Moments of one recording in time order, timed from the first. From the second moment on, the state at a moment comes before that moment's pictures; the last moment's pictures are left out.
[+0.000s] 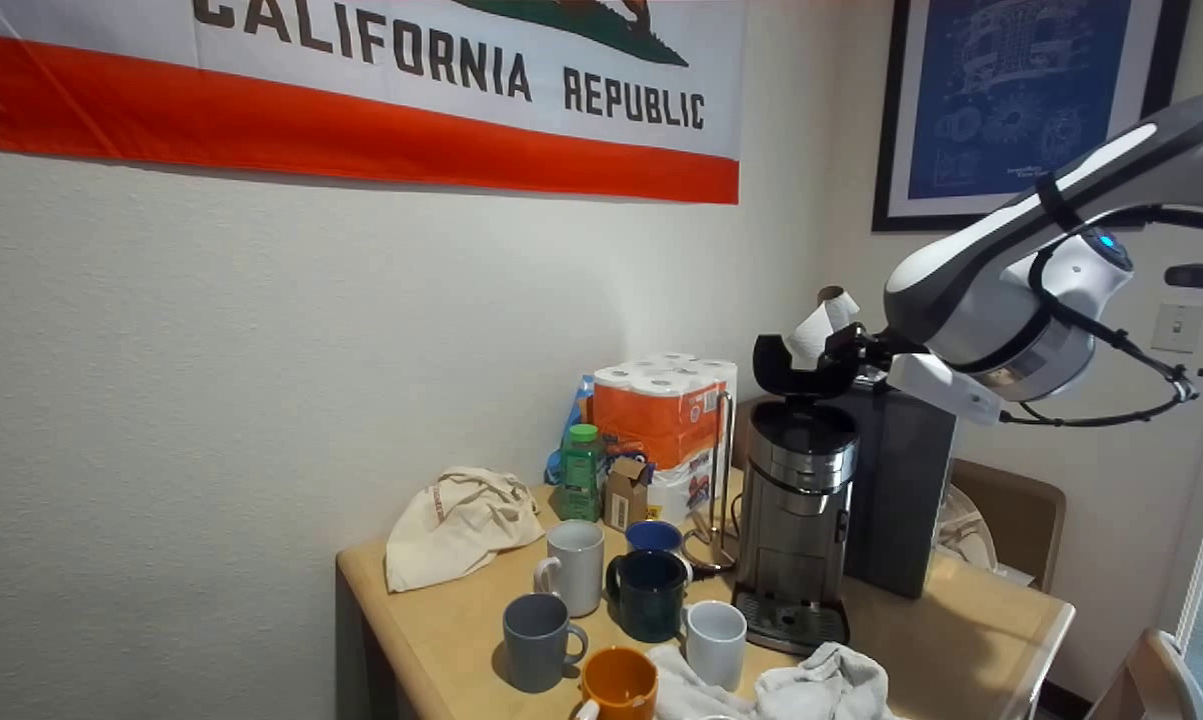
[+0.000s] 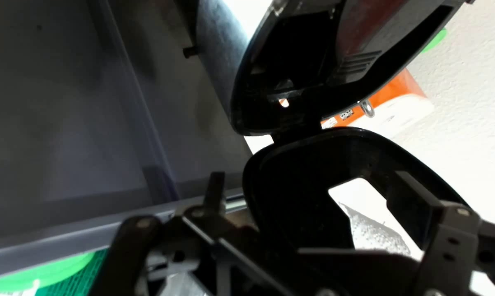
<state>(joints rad) 0.04 -0.01 -0.14 -2.37 0.88 3.39 -0.26</state>
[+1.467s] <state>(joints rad) -0.02 -0.31 -0.13 -2.36 0.39 2.55 -0.11</state>
